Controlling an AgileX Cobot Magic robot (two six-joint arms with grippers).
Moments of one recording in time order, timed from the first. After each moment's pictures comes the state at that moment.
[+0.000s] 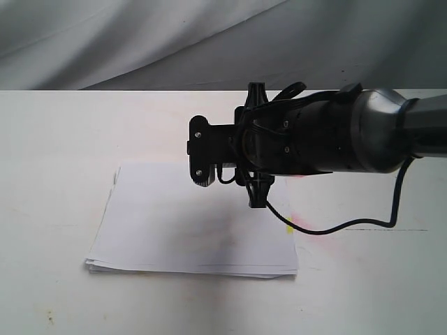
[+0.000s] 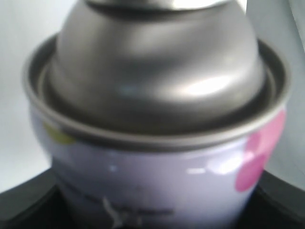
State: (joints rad) left arm -0.24 0.09 -0.01 -0.43 0.03 0.04; right arm 0.76 1.89 -1.19 -1.10 0.51 0.03
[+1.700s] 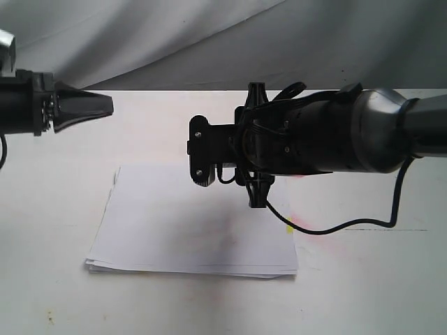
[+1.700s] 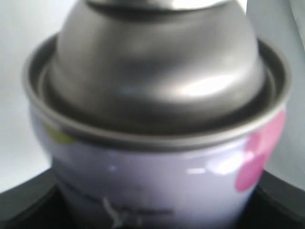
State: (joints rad) left arm 0.12 1.71 -0.92 -1.57 1.13 1.36; right arm 0.76 1.89 -1.19 -1.10 0.51 0.03
